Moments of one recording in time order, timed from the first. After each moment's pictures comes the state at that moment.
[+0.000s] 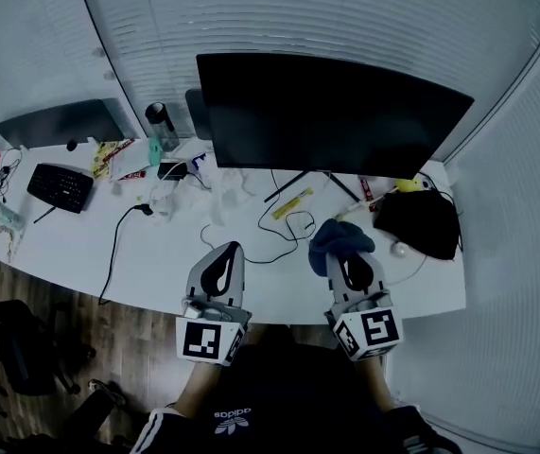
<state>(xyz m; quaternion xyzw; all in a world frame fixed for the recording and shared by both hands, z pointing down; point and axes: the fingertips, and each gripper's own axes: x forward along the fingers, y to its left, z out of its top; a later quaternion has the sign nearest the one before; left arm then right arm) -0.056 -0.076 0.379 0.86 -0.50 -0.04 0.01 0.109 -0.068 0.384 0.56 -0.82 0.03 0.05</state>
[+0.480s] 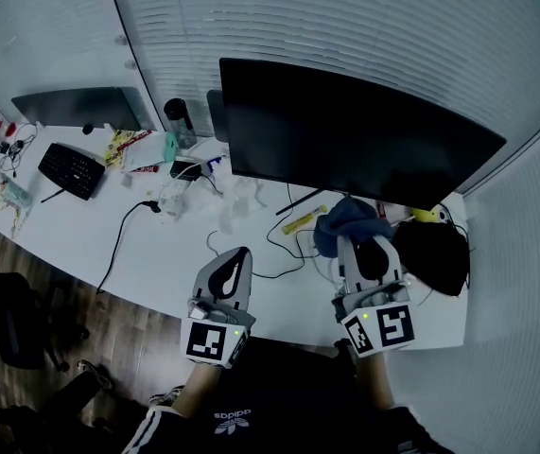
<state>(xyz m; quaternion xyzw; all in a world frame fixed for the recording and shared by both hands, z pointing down) -0.047 -0.111 0.399 0.85 -0.53 -0.01 0.03 0.103 -0.145 0.323 0.51 -0.86 -0.02 -0.01</state>
